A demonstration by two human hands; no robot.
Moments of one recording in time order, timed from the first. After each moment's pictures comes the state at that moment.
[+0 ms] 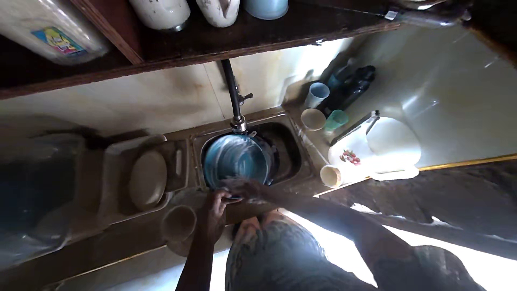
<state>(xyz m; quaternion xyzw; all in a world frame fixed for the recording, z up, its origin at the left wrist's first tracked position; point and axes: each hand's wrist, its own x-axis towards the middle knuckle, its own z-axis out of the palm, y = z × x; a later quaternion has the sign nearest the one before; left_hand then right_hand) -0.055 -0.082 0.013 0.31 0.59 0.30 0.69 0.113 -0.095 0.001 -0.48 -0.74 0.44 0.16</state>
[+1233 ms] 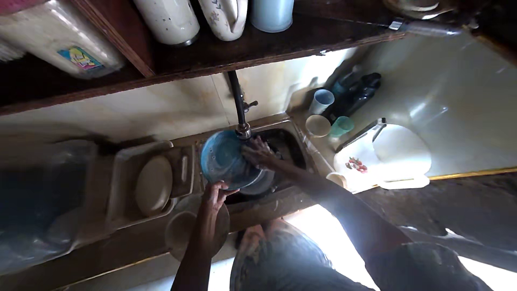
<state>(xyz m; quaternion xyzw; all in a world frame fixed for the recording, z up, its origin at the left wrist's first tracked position) -0.049 -0.037 0.012 0.25 0.56 0.35 0.71 0.179 -0.008 -0.046 -0.62 -0.71 0.28 0.17</state>
